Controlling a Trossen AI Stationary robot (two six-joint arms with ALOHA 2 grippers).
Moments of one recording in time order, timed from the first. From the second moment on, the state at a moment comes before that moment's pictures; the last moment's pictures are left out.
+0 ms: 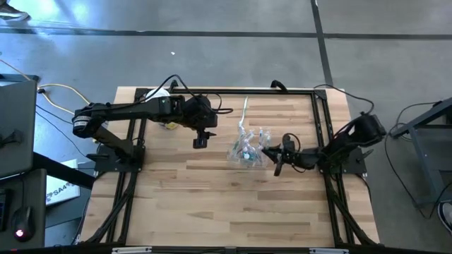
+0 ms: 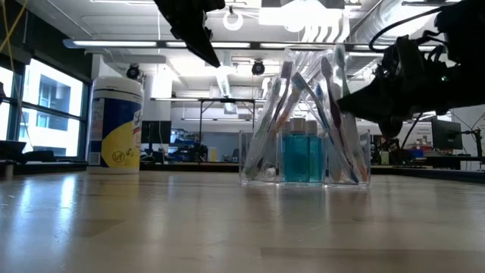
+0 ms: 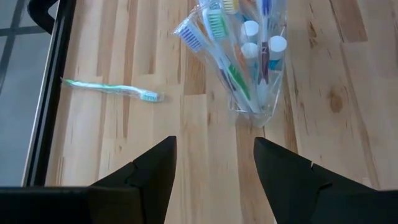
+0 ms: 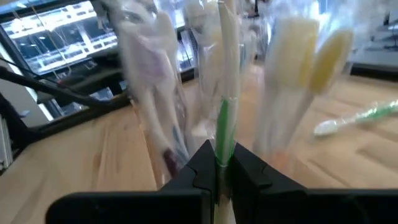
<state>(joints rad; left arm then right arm) 0.18 1.44 1.36 -0.75 -0.01 0.23 0.28 1.59 0.07 1.44 0.60 0.35</state>
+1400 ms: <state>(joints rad) 0.18 1.44 1.36 -0.77 -0.01 0.22 0.27 1.66 0.07 1.45 0.47 0.39</state>
